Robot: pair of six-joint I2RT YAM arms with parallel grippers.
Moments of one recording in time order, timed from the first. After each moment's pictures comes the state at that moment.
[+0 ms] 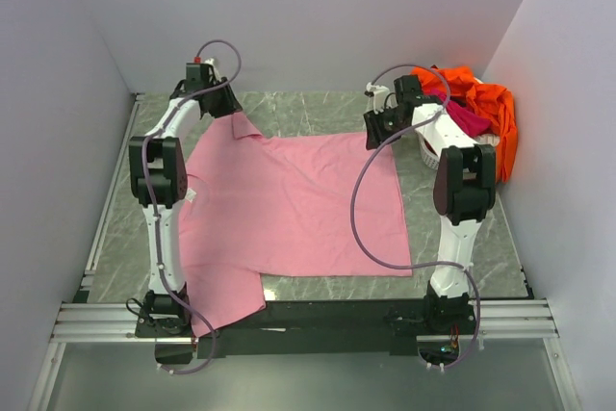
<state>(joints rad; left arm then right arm) -0.03 2.34 2.00 -0.34 0.28 -0.40 0.11 2.09 1.75 -0.71 -0.42 -0.33</state>
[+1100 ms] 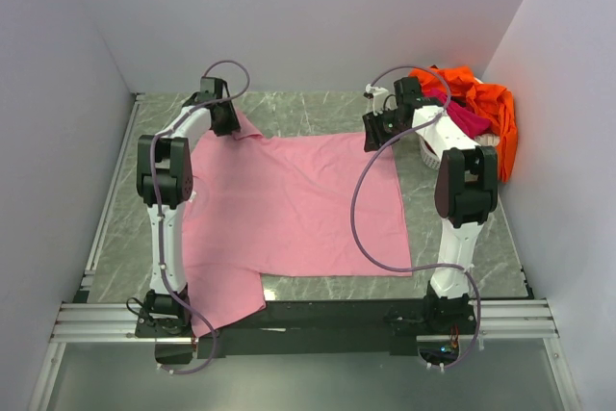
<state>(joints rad) -0.10 2.35 1.90 -0.42 0.04 -0.42 0.12 2.06 1.69 -0.70 -0.45 -0.32</state>
